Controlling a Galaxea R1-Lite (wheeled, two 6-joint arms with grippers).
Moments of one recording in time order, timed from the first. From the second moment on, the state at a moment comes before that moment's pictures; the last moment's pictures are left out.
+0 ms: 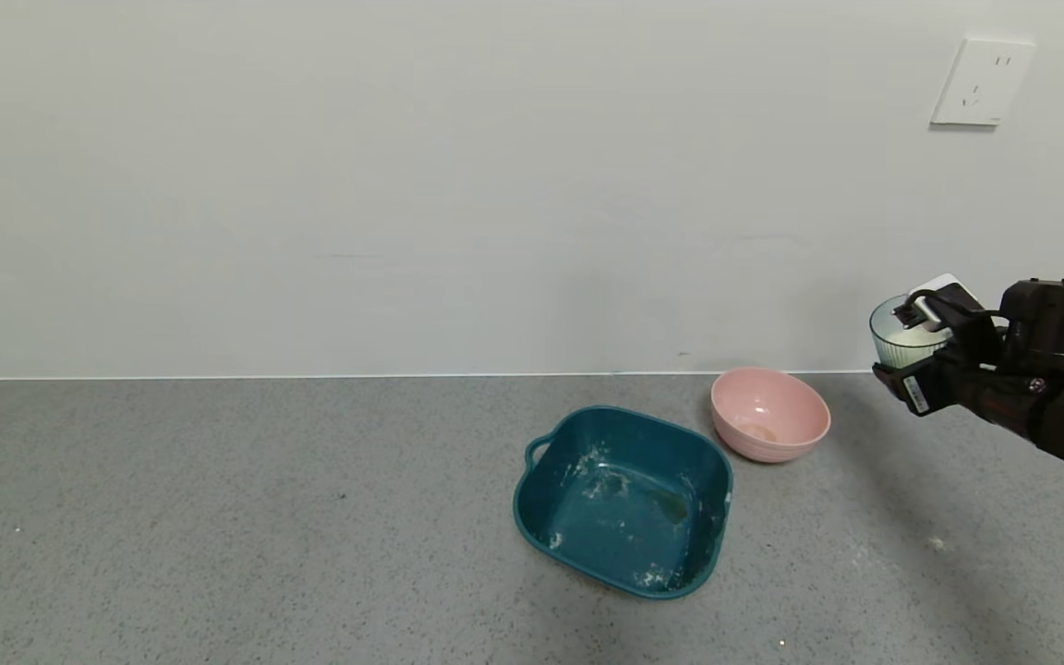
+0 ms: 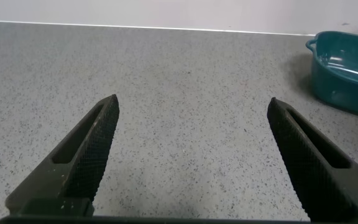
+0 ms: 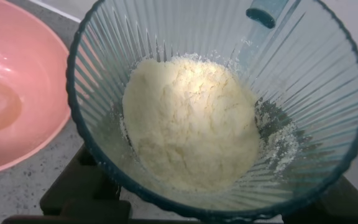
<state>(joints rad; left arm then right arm) 0.00 0.00 0.00 -0.01 0.02 -0.05 -0.04 1.93 -0.96 -0.69 -0.13 -0.53</state>
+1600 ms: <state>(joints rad) 0.00 0.00 0.00 -0.01 0.02 -0.05 0.03 1.96 -0.97 -0.69 -0.21 -1.15</state>
